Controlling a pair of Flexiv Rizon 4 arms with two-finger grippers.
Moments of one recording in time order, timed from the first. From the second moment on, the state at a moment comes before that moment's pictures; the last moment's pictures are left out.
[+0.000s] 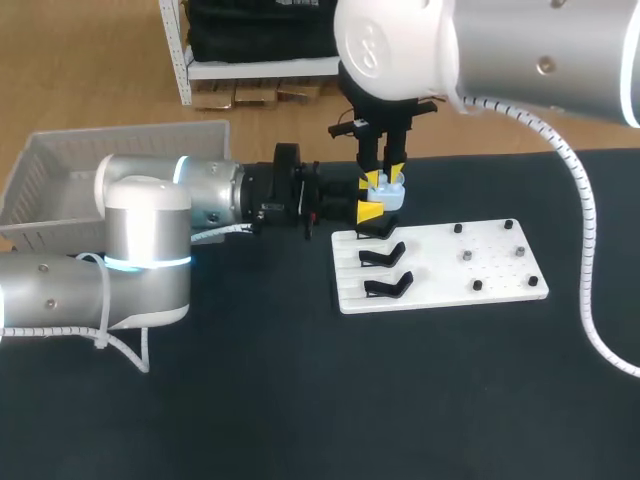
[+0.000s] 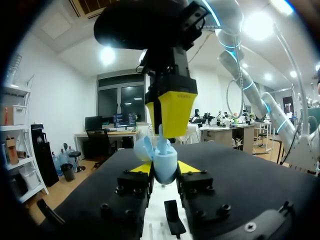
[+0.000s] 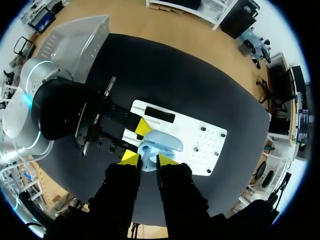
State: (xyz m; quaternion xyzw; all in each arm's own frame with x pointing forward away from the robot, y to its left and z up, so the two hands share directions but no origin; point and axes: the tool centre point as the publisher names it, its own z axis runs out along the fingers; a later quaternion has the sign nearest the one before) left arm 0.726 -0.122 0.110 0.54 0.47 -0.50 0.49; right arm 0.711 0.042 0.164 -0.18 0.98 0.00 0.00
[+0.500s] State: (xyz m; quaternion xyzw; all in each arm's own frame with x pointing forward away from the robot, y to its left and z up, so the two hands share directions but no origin) left arm 0.726 -0.122 0.110 0.54 0.47 -0.50 0.49; right arm 0.713 0.043 0.164 -0.18 0.98 0.00 0.00
